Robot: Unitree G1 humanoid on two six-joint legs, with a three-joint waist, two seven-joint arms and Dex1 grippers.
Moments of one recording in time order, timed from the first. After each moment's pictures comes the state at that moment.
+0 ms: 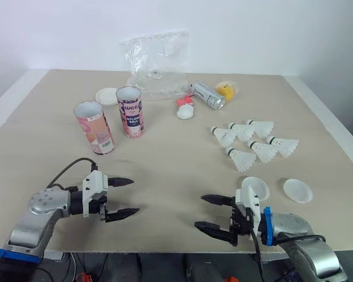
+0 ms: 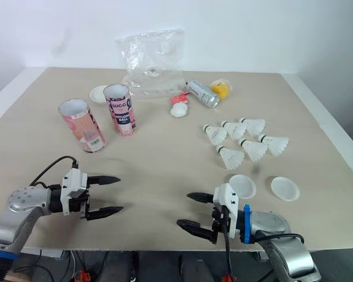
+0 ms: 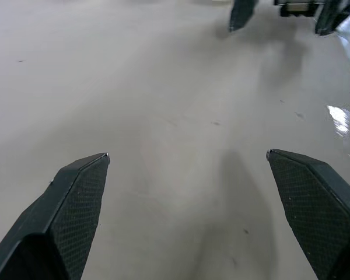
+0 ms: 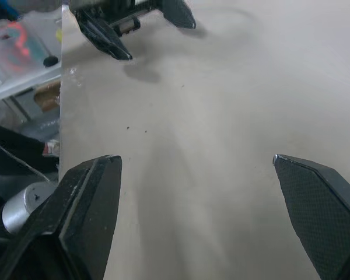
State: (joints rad) left arm -0.06 0.68 0.00 -0.10 -0.41 0.10 -1.16; right arm 0.10 -0.61 0.05 -0.37 0.53 0.33 1.01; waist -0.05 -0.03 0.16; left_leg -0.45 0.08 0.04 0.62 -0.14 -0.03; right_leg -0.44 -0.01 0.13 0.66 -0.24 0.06
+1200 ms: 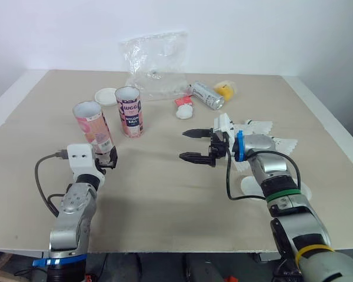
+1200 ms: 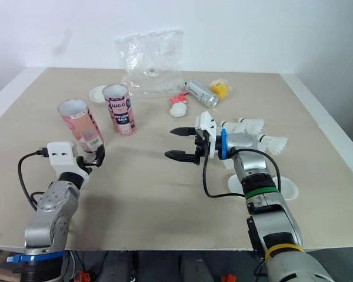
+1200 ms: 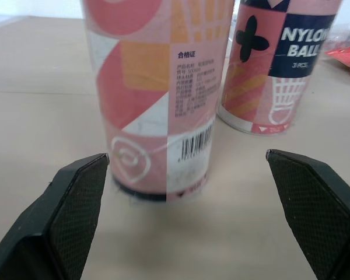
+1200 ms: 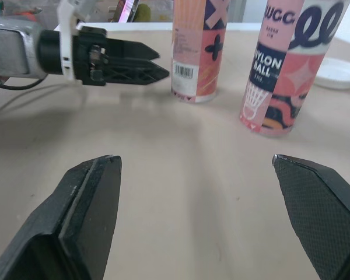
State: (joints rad) left arm -0.14 0.17 0.18 -0.29 -0.20 0.42 -0.03; right arm -0.82 -0.41 0.12 0.60 0.32 0.01 1.33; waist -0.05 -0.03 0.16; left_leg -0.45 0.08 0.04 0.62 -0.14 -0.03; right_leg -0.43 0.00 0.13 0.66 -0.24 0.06
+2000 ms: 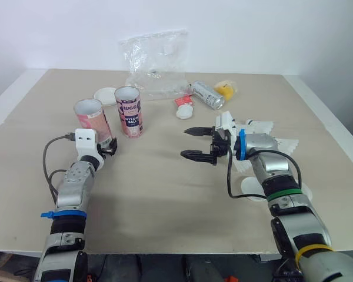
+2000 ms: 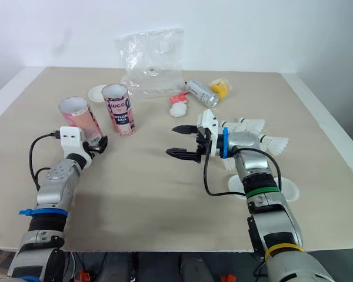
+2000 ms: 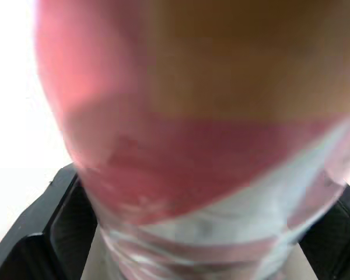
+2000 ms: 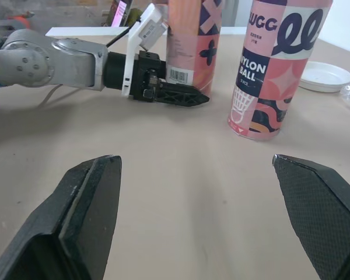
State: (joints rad) left arm -0.49 0.30 0.21 0.38 -0.18 0.18 -0.21; right arm -0.82 -0.41 0.10 0.59 0.32 0.02 1.32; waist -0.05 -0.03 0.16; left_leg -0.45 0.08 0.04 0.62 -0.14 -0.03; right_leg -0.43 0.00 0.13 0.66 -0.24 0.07
